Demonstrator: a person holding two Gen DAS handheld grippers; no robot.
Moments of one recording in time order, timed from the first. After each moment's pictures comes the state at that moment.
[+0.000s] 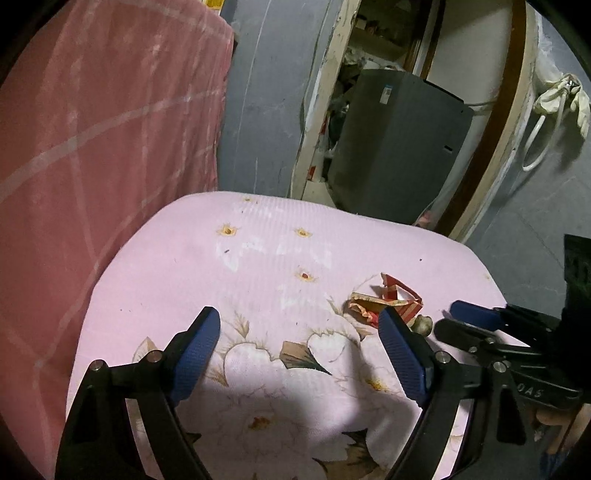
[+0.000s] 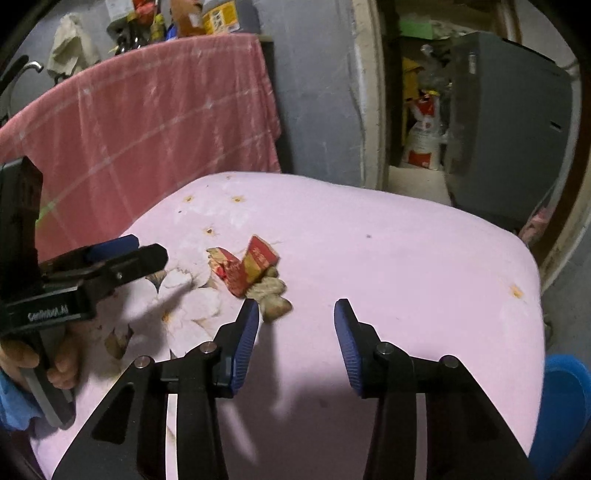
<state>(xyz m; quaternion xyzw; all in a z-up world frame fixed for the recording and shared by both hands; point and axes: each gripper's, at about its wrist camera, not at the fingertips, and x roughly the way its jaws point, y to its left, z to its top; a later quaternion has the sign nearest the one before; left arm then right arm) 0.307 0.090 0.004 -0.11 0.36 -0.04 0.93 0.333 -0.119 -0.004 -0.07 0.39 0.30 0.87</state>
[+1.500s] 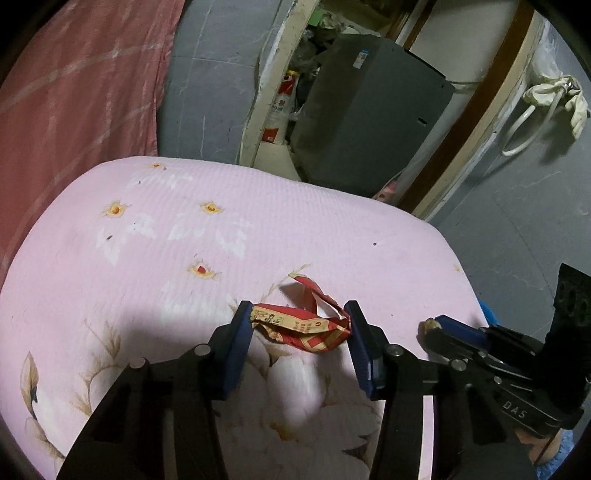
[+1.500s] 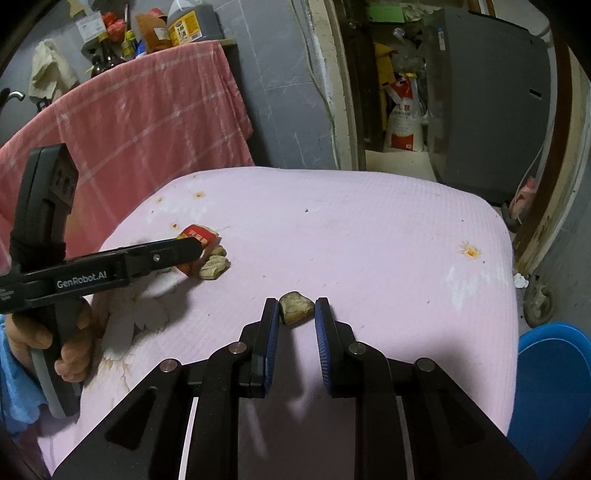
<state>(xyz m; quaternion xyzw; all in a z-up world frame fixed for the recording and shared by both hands) 0.355 0.052 -0.007 -0.15 0.42 -0.12 0.89 0.341 -0.171 -0.008 -0.03 0.41 0.28 0.87</state>
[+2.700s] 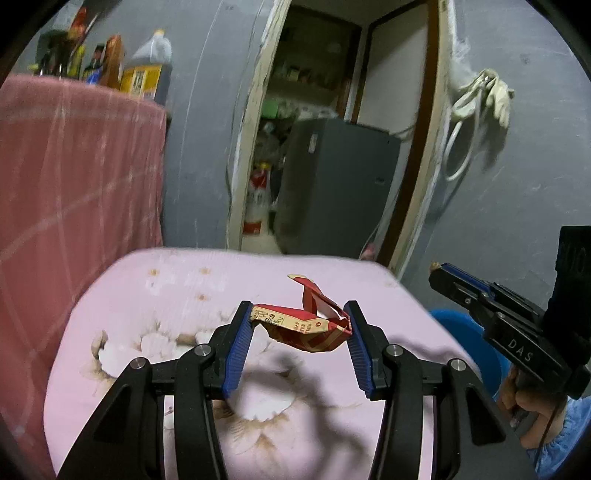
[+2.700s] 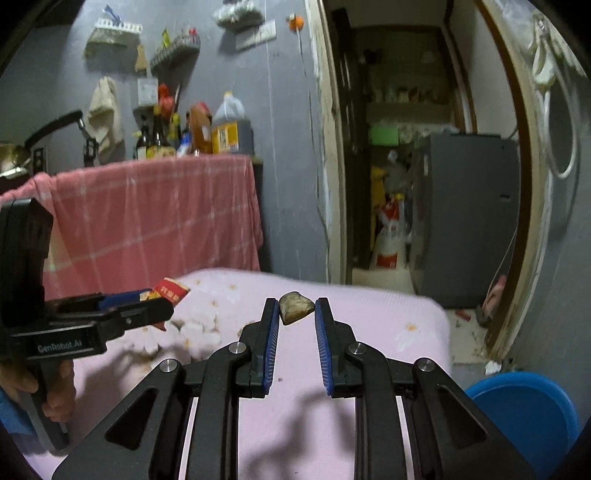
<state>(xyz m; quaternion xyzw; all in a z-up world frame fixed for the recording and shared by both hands) 0.221 0.008 0.044 -0.07 0.22 -0.13 0.96 0.238 -0.202 0.048 -0.02 0.16 0.27 0.95</state>
